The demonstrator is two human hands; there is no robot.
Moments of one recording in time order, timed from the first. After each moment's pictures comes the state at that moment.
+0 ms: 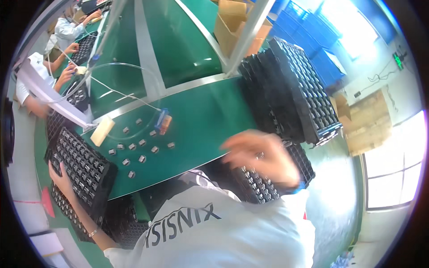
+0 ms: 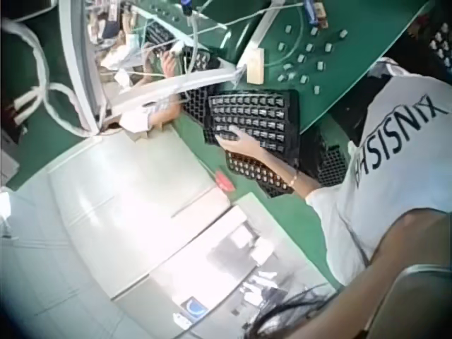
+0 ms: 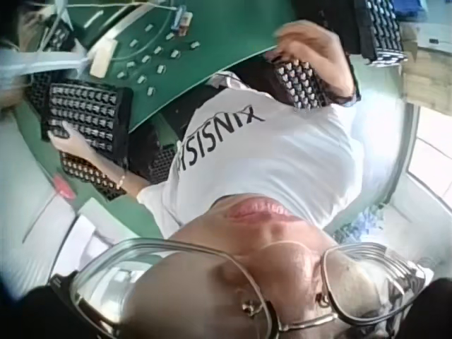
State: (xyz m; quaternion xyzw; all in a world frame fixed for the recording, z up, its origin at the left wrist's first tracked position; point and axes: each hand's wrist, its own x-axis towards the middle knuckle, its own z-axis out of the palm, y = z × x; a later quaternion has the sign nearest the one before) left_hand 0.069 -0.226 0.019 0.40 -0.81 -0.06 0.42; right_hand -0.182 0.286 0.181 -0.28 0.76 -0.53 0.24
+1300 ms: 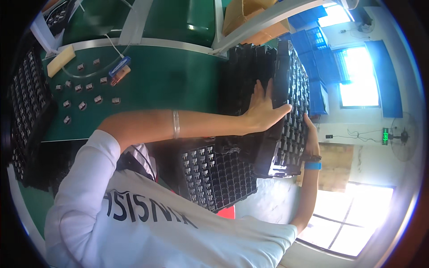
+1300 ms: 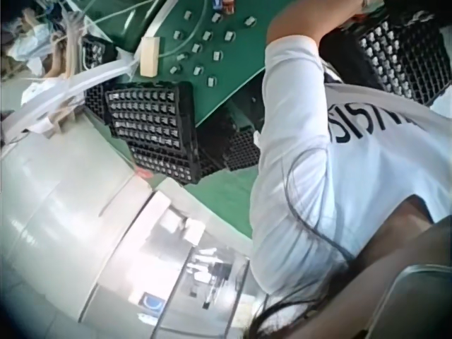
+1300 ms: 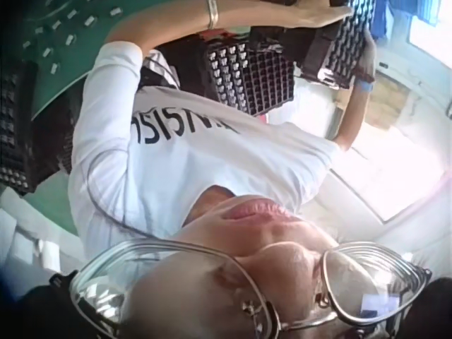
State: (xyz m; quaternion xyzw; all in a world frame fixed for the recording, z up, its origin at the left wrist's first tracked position) left_hand -0.325 0.306 0.110 0.03 -0.68 -0.74 -0.01; right_hand -0.404 0.518 0.176 0.13 0.75 -0.60 0.26
